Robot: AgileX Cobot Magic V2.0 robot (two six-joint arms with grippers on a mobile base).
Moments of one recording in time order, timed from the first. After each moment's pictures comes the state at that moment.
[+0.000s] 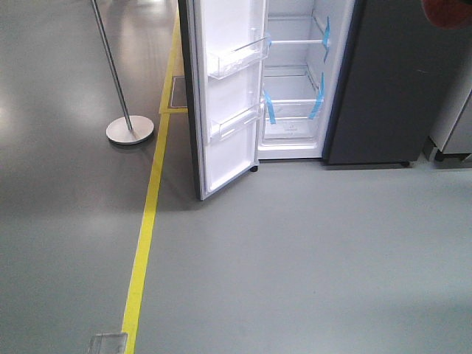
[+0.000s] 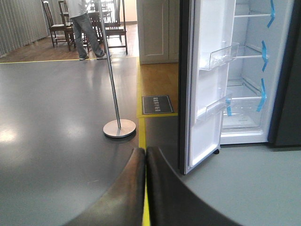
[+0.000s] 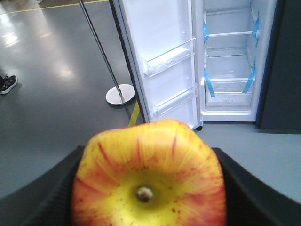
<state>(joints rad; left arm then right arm) 0.03 -0.01 0.02 0.07 0.18 -0.12 -0.05 1.34 -1.59 0.45 0.78 -0.25</state>
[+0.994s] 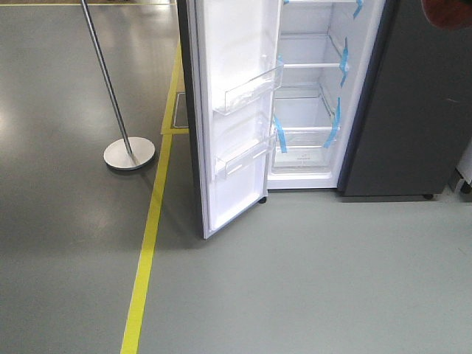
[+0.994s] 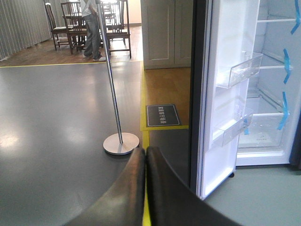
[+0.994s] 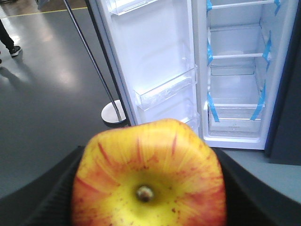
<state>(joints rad) 0.03 -0.01 0.02 0.07 0.18 -0.12 -0.05 1.34 -1.59 0.45 0.78 -0.25</state>
